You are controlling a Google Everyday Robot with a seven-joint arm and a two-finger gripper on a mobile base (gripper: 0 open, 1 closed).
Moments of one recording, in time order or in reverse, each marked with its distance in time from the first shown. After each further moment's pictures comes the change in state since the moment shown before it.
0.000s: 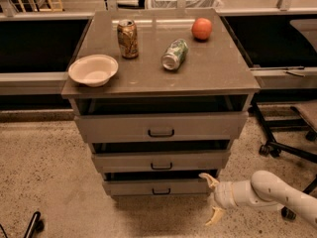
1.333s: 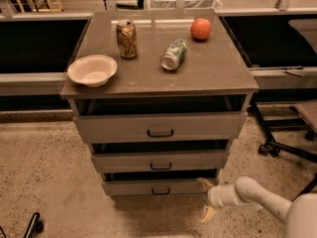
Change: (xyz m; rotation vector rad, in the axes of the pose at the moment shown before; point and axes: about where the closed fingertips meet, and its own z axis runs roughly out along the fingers) arm 0.140 -0.036 0.091 0.030 0.113 -0.007
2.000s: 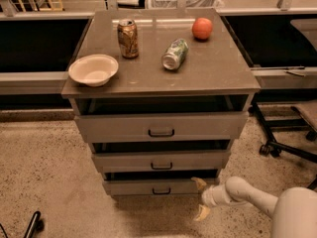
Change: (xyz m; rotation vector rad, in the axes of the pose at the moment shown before) arm 0.018 -0.009 0.028 0.025 0.085 -0.101
